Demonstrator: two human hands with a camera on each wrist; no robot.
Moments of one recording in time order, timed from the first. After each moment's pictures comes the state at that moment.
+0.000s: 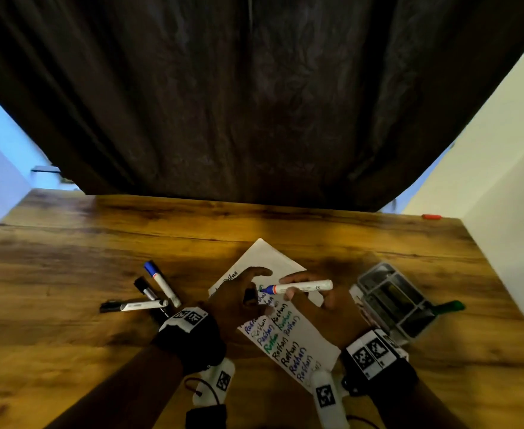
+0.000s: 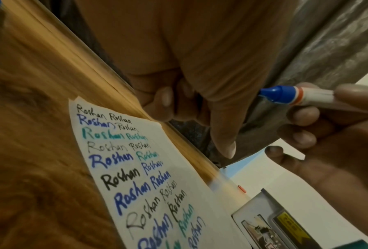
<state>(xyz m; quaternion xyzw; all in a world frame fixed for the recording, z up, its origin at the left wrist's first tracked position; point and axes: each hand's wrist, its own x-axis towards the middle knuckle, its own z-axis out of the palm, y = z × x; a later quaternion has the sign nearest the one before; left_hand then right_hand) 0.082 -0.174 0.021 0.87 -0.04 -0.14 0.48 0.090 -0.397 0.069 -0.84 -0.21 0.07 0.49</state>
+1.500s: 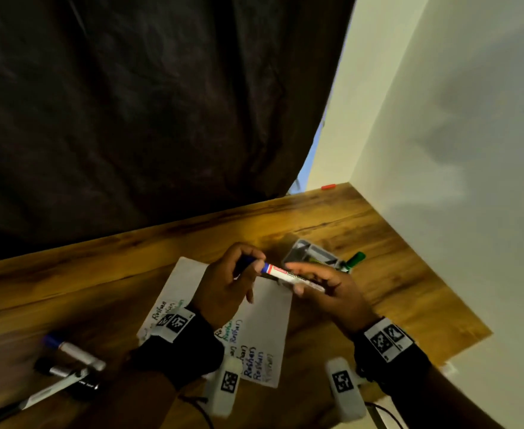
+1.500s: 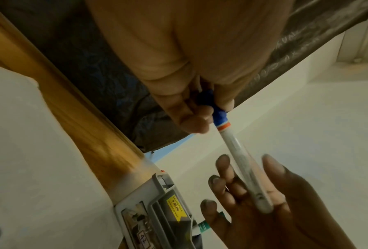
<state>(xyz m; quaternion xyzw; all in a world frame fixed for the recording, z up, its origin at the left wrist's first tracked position) 0.107 -0.270 0.089 0.75 -0.19 -0.07 0.63 0.059 -0.491 0.081 -0.78 -0.06 -0.01 0.63</state>
